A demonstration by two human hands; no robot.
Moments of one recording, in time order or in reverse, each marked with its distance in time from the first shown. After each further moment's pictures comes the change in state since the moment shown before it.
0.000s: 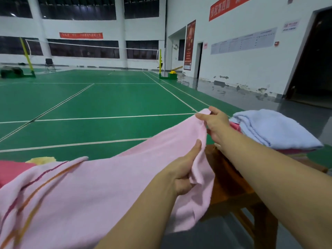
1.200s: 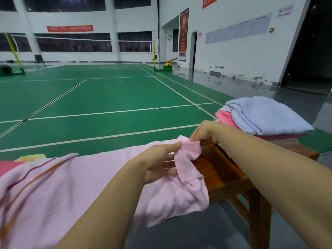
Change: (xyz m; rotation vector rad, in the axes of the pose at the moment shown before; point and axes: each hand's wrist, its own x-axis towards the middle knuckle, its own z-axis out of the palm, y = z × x) left_hand -0.016 0.020 -0.039 0.299 0.059 -0.021; right_hand 0.005 0.029 -0.026 -0.931 -0.427 0.376
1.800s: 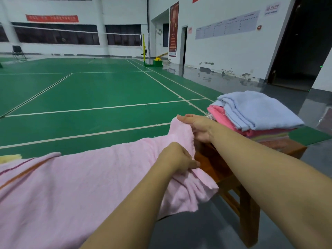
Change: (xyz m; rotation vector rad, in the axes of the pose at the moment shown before) left_hand 0.041 -0.011 0.053 0.957 0.194 0.121; right_hand 0.015 0.017 0.007 0.882 -0.053 -0.208
